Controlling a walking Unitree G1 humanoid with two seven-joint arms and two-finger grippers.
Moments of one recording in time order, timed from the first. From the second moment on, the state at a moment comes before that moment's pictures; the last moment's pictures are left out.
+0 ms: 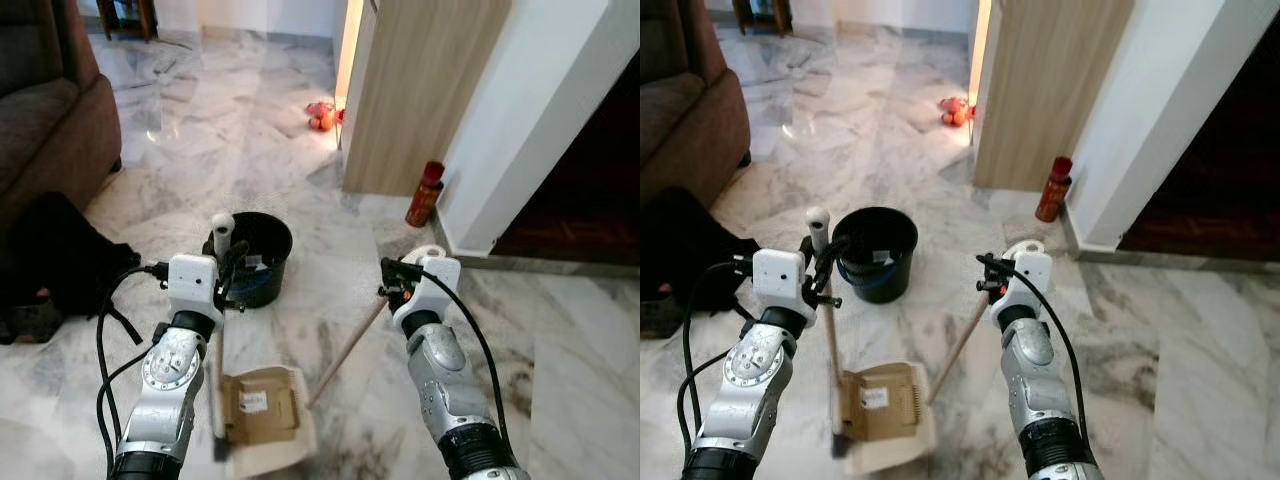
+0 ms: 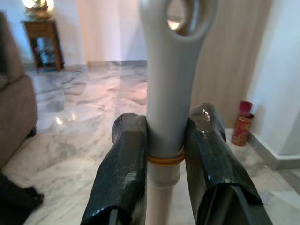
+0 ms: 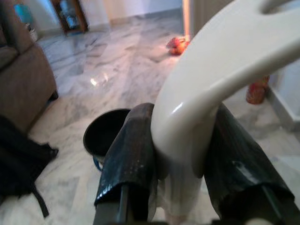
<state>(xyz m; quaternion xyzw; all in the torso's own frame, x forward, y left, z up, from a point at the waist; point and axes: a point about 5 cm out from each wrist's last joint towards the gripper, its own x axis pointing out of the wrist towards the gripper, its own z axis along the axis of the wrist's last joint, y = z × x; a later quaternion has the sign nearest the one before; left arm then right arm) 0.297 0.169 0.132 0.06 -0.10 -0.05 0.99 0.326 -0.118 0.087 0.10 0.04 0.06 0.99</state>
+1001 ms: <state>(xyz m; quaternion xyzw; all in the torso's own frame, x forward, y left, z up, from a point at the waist) 0.298 0.166 0.138 0.05 -0.12 -0.05 0.99 0.327 -0.121 0.087 0.10 0.04 0.06 0.99</state>
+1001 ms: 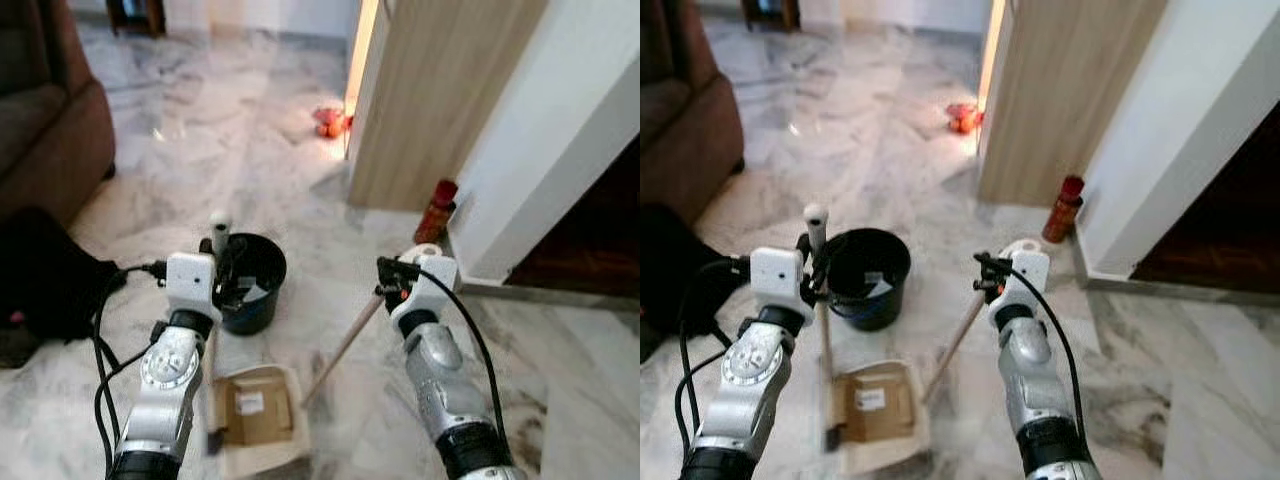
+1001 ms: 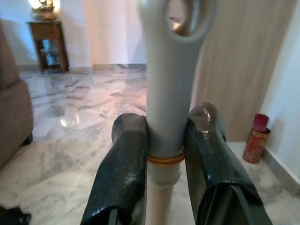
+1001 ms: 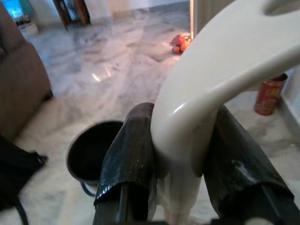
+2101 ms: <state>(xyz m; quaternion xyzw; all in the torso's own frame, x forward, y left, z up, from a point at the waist) 0.276 0.172 0.141 0.11 -0.13 -0.07 0.98 0.326 -0.114 0.088 0.11 0.04 0.06 0.99</state>
